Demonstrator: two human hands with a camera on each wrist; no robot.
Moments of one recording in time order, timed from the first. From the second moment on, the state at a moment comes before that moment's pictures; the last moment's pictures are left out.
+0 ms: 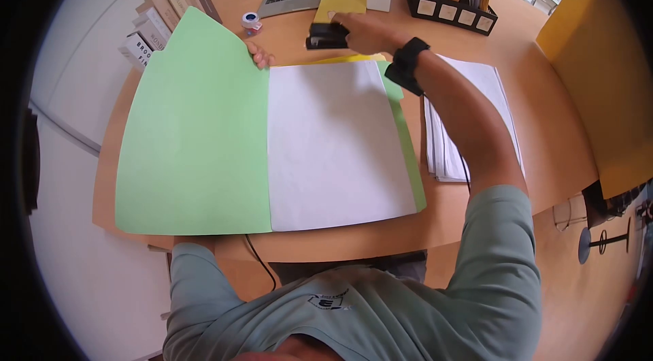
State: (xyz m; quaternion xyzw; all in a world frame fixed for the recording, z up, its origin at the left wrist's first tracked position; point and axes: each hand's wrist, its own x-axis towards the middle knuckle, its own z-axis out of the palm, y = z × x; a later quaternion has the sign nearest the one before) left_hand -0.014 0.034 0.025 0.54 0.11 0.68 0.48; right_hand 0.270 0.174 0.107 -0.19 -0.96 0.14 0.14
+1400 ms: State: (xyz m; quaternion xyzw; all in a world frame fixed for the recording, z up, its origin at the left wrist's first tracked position) left_hand -0.020 -0.002 0.029 0.53 0.17 0.69 0.46; right_hand 0.240 0.130 0.079 -0.06 -0.99 0.06 0.14
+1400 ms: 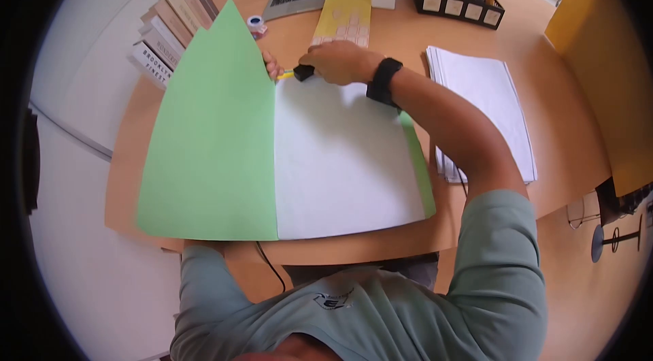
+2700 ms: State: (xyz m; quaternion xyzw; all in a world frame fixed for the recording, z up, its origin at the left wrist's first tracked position) left_hand 0.032 -0.013 0.019 0.48 0.67 0.56 0.12; right_hand 0.215 0.299 0.028 -0.19 -0.96 0.18 0.09
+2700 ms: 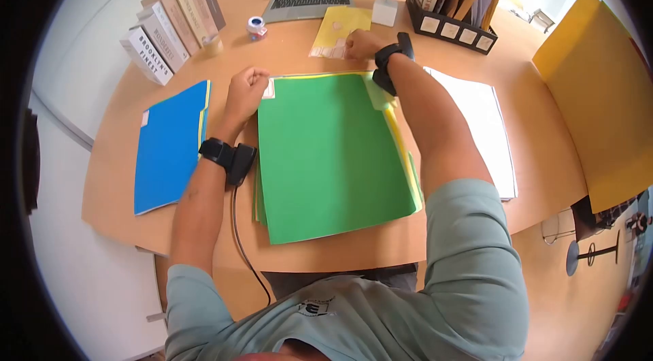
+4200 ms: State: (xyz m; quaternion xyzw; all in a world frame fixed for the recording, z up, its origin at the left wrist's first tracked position) left_hand 0.108 -0.053 0.073 0.49 0.66 0.51 0.26; right_hand 0.239 0.134 0.130 -0.21 -0.90 0.30 0.23
